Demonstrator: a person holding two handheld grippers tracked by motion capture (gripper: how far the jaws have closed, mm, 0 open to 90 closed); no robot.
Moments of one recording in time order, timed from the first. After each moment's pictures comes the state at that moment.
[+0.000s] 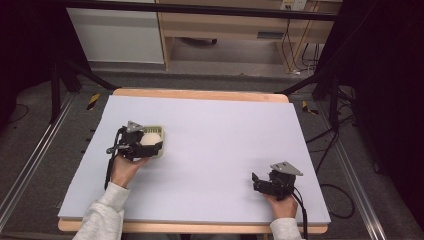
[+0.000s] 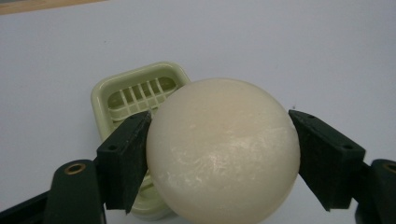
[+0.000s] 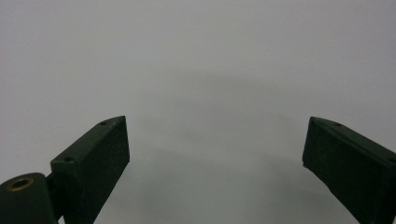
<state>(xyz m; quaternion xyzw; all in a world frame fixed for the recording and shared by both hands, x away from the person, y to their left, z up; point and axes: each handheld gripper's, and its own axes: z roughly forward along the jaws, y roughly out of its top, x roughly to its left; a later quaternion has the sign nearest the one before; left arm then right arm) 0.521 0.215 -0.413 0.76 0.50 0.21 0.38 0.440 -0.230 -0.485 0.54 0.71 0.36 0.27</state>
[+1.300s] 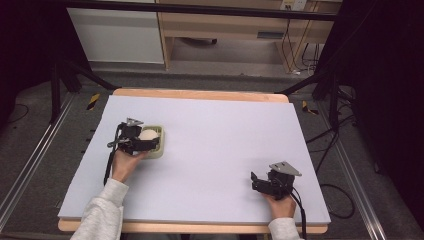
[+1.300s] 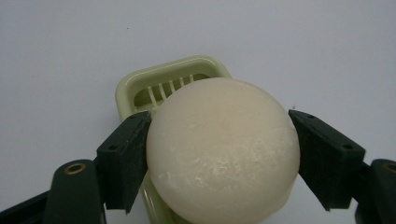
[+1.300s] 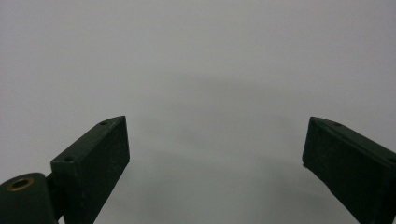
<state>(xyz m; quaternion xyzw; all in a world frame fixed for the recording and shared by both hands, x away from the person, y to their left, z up) 0.552 0.227 -0.435 0.75 0.52 0.21 0.35 0.440 -0.226 -0.485 0.54 0.70 0.37 0.28</state>
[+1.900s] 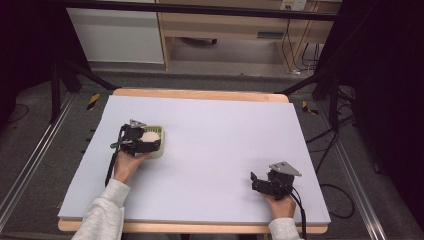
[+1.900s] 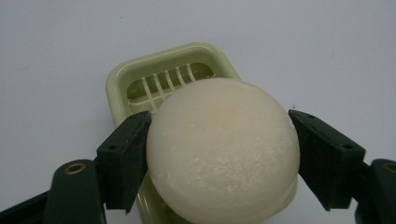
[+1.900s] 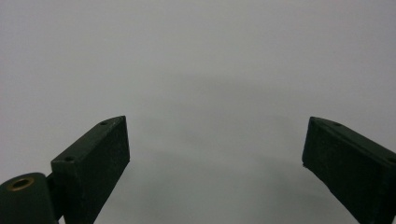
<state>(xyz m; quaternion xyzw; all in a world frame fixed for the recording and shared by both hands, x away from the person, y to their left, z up) 0.554 0.222 -0.443 0.76 0.52 0.20 0.34 0.440 -0.225 -0.486 0.54 0.70 0.37 0.28</state>
